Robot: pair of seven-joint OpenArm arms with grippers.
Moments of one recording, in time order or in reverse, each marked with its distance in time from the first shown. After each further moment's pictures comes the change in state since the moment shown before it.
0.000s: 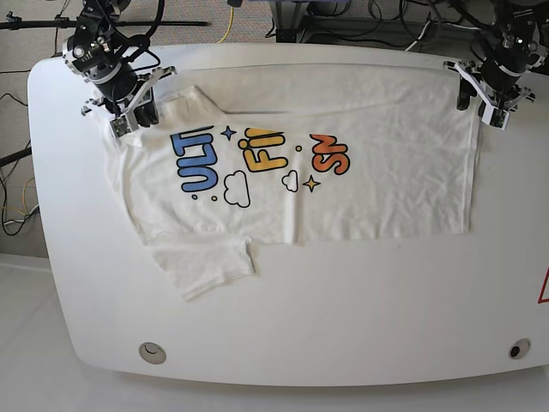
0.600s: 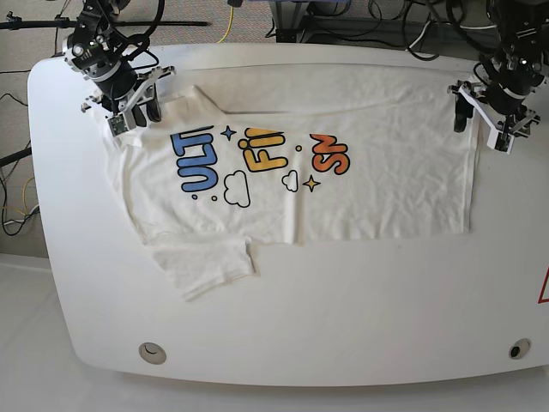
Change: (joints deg) left arm -6.7 -0.5 0.2 -1.2 0.4 0.0 2.1; right arm -0.5 -0.1 0.3 -1.3 1.2 -0.2 0.7
